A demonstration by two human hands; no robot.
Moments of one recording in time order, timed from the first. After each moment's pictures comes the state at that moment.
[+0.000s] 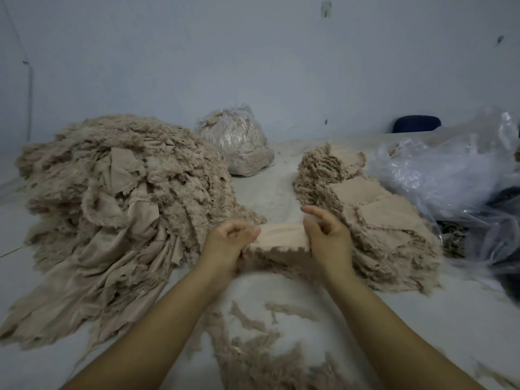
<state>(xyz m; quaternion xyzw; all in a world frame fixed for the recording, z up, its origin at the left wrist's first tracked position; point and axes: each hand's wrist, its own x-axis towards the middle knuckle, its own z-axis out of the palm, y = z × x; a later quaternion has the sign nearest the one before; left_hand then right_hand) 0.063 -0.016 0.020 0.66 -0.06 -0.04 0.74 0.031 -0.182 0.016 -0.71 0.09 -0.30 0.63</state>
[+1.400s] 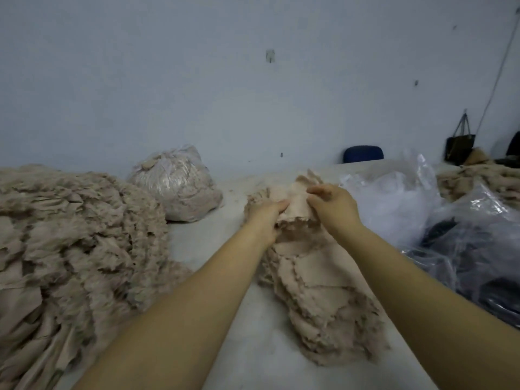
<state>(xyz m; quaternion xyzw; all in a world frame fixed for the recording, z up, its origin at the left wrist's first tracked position) 0.155 -0.234 0.112 0.57 -0.05 -0.17 0.80 0.092 -0.337 0.122 -0.82 0.18 -0.30 0.46</state>
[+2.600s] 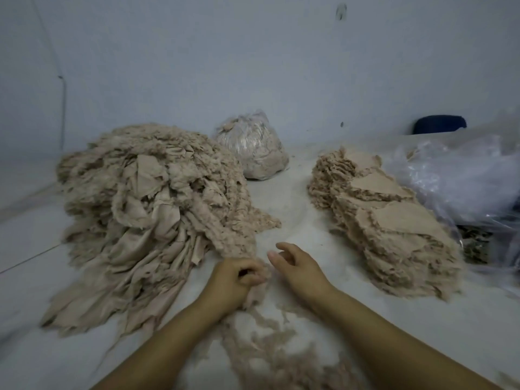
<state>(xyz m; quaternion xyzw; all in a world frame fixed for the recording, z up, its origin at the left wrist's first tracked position) 0.042 0.017 -0.014 0.85 -0.23 0.04 0.47 0.030 -0.144 -0.012 -0.82 0.01 0.00 0.57</state>
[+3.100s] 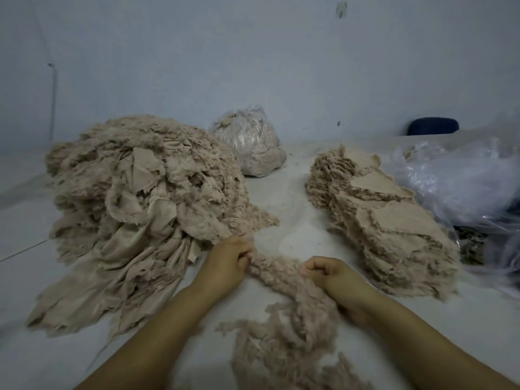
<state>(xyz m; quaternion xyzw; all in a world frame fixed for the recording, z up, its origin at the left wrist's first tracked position) 0.067 0.025 -0.006 0.90 -0.27 0.15 0.31 0.008 -0.193 -0.015 -0.78 0.04 0.05 0.62</state>
